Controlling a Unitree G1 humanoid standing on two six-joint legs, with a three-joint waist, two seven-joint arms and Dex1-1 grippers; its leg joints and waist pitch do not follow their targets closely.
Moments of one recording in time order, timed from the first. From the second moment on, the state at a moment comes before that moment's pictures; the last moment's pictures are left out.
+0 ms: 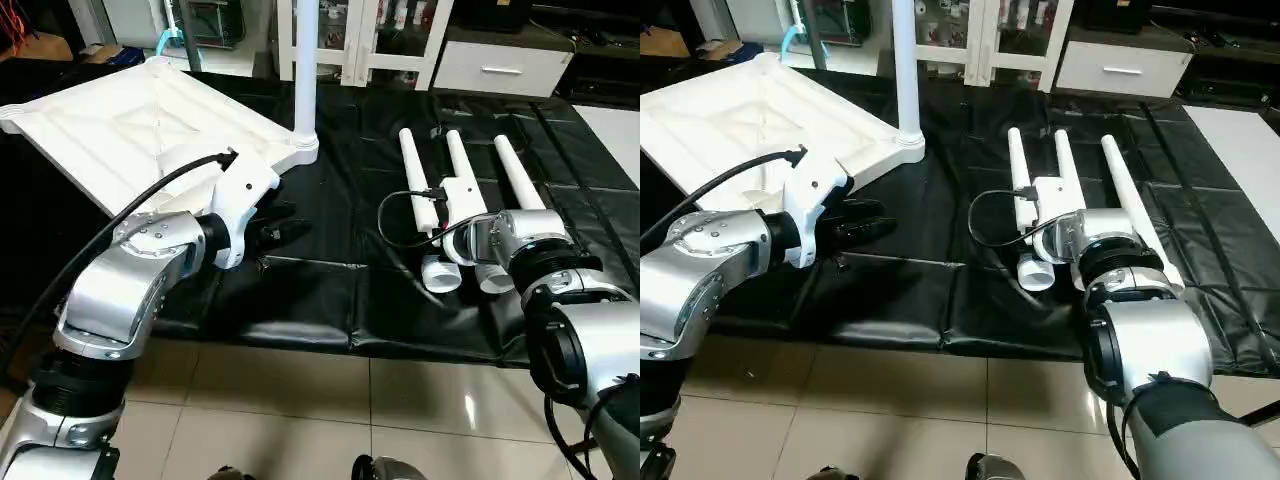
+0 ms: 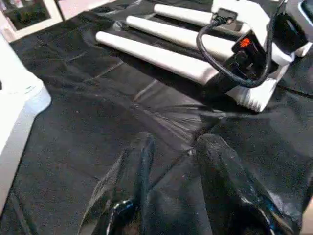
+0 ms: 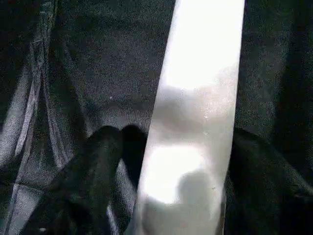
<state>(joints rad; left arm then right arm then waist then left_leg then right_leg) -0.54 0.46 -0.12 -0.22 -0.18 0.83 -0.75 -1.09 -0.30 -0.09 1.24 0.11 0.72 0.34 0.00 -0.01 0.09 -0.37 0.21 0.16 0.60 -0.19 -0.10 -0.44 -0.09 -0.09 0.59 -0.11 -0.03</state>
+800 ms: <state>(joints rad) -0.60 0.32 -0.03 -0.16 -0.20 0.82 -0.55 -1.09 -0.32 -0.19 1.26 0.17 0.67 0.38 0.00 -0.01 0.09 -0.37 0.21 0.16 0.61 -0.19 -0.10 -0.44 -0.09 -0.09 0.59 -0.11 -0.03</state>
